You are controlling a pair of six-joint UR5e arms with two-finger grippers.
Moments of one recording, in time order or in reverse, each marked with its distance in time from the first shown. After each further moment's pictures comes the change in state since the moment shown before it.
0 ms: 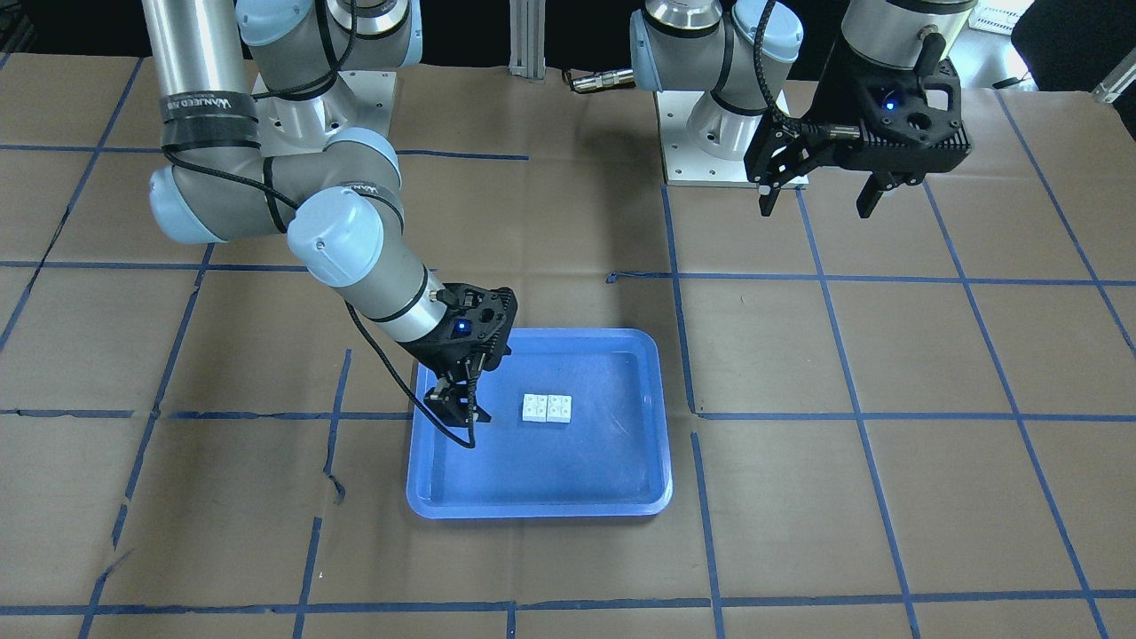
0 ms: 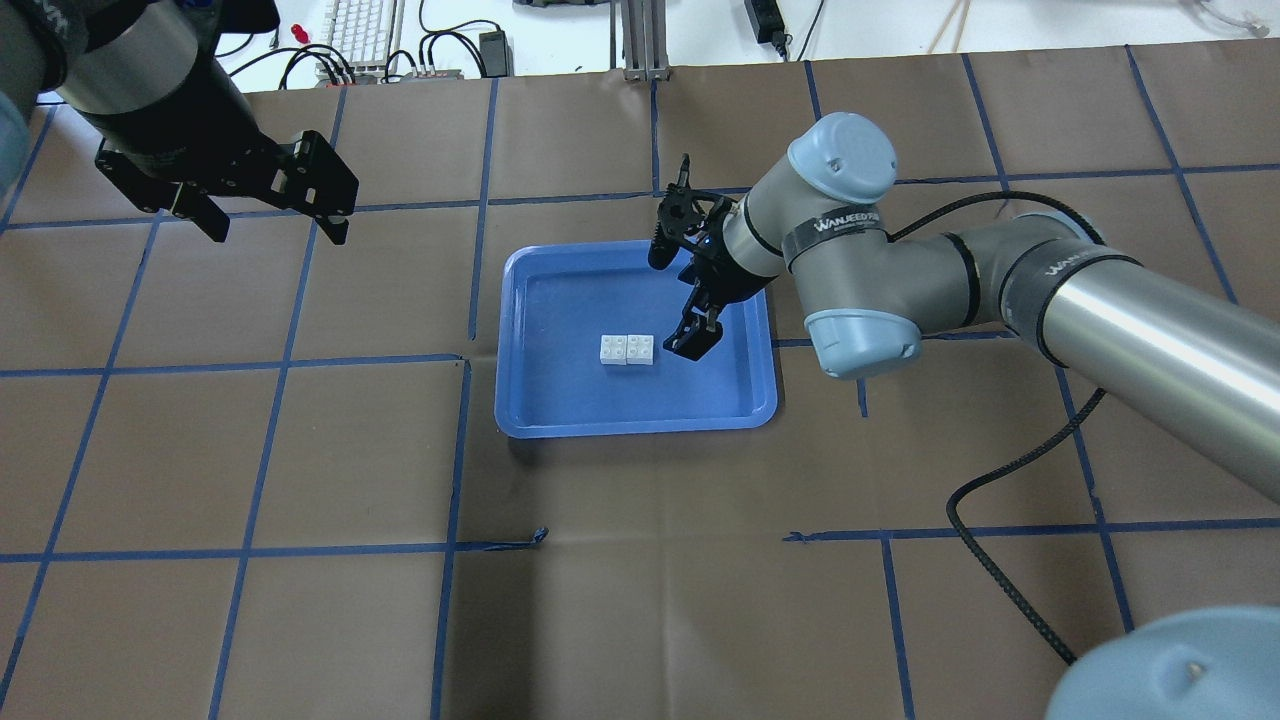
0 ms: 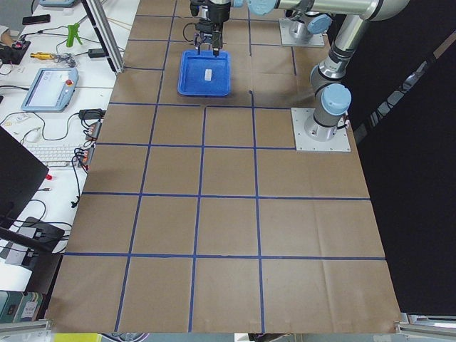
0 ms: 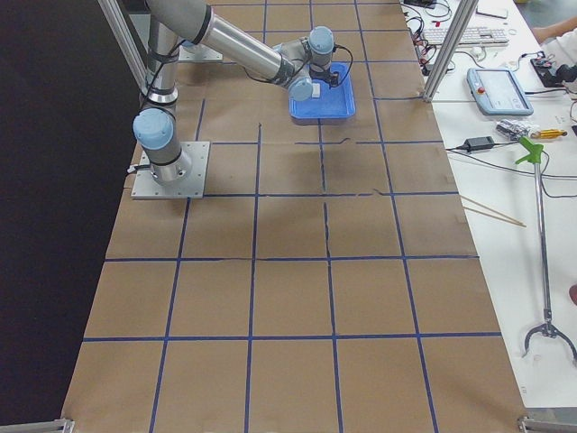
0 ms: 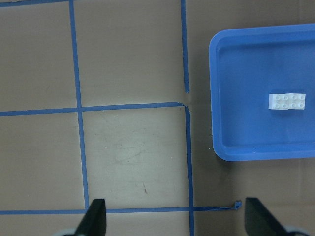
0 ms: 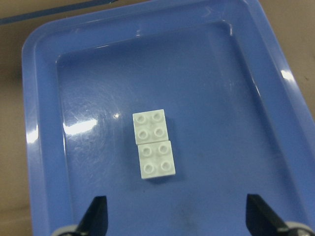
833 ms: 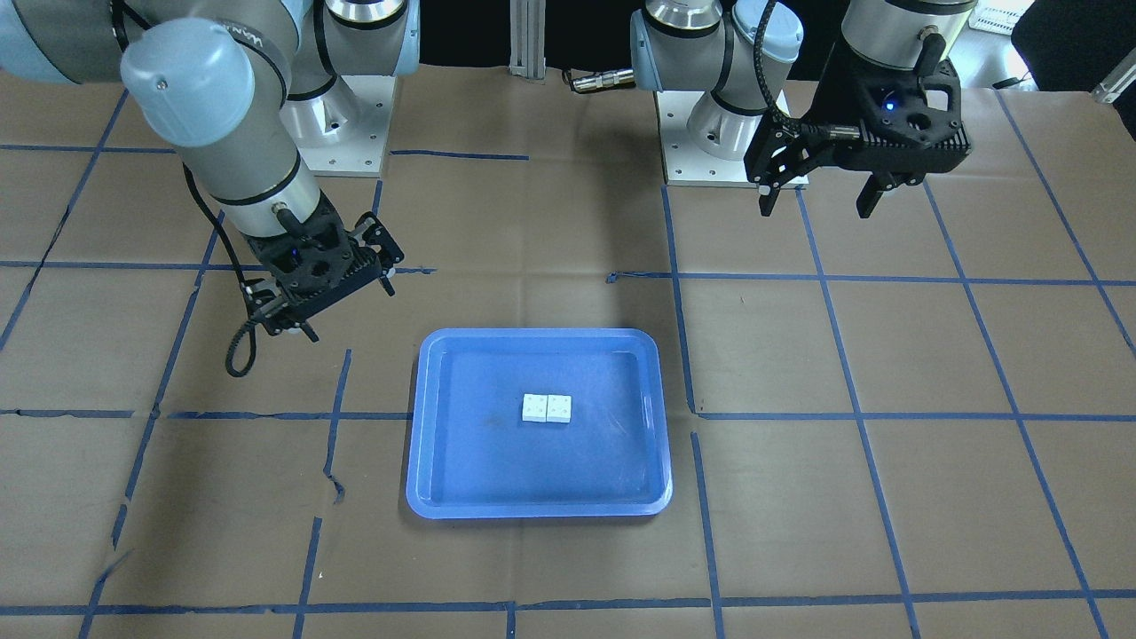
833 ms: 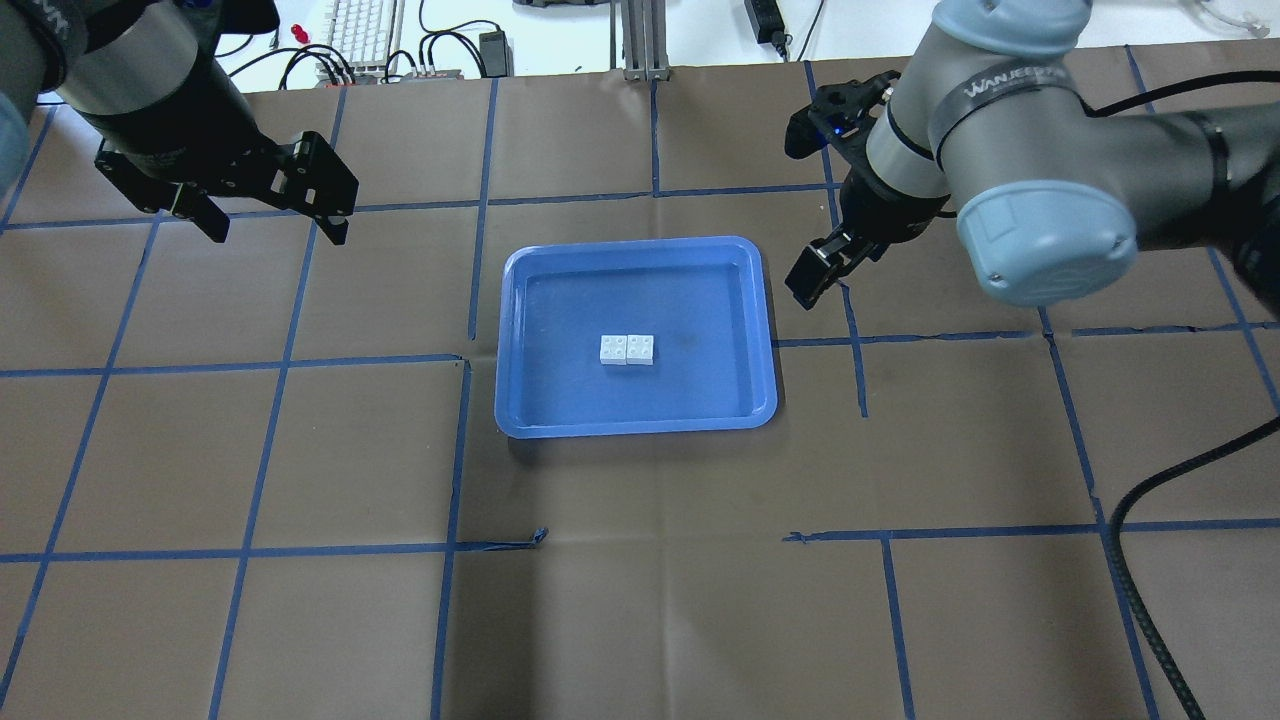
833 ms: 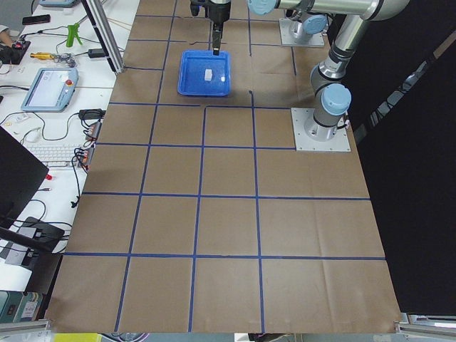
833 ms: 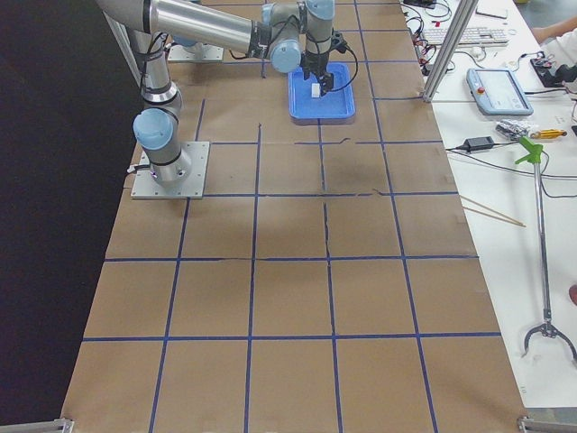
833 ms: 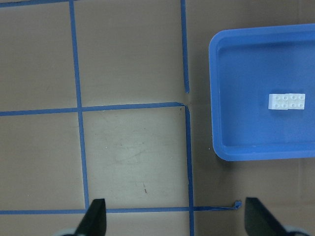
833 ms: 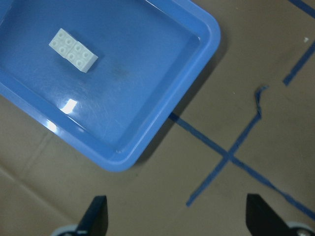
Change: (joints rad) left arm 0.000 0.000 0.000 0.000 0.000 0.000; right arm -0.108 -0.247 -0.132 0.491 -0.304 0.585
